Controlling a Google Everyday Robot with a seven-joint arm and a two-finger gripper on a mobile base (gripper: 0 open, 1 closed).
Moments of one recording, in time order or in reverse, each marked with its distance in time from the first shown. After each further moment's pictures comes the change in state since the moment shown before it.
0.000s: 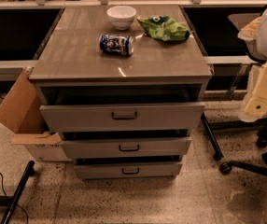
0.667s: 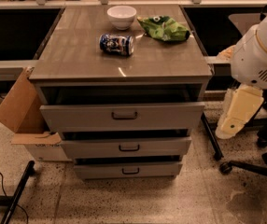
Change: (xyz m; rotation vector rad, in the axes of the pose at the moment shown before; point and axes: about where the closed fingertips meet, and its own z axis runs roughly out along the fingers) arm -0.015 0.019 0.052 -0.053 -0.070 -0.014
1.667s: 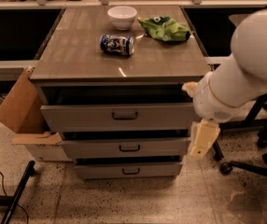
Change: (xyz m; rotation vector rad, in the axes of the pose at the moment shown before) arm -0.016 0.020 0.103 -0.039 -0.050 -0.142
